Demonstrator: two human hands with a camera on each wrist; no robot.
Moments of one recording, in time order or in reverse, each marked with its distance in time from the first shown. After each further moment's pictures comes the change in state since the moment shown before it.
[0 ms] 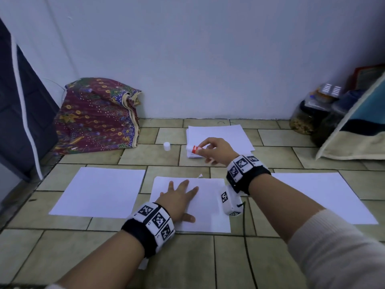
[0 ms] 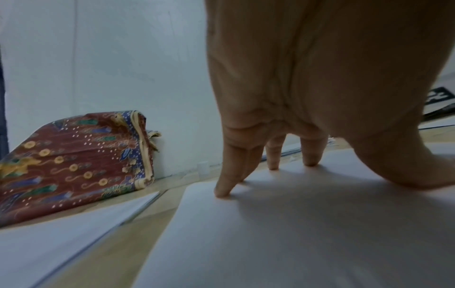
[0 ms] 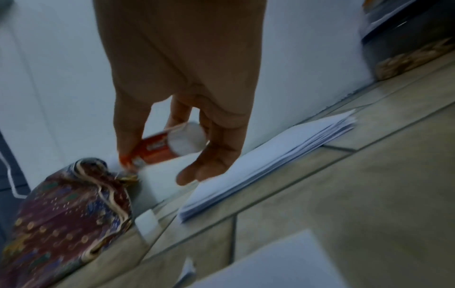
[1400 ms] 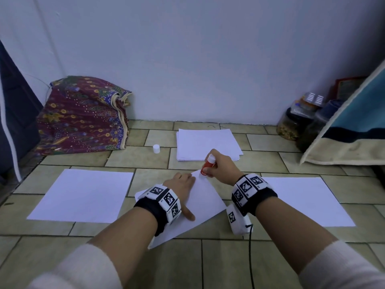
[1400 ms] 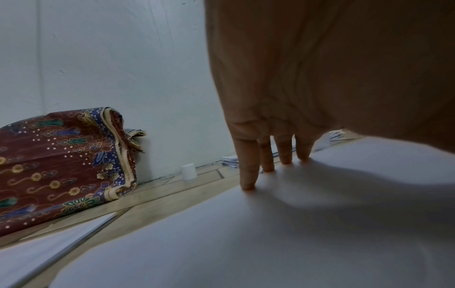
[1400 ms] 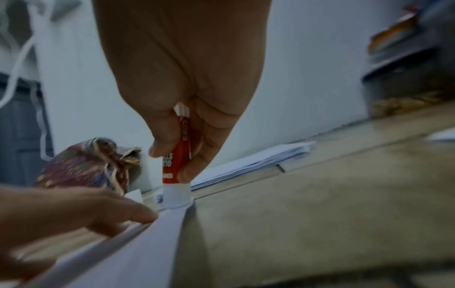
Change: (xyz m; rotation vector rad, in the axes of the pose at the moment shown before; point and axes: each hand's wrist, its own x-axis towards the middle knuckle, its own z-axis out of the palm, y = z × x) left_hand 0.042 0.013 -0.023 0.142 0.174 0.119; right_hand -0.031 0.033 -0.014 -0.240 0.036 -0.064
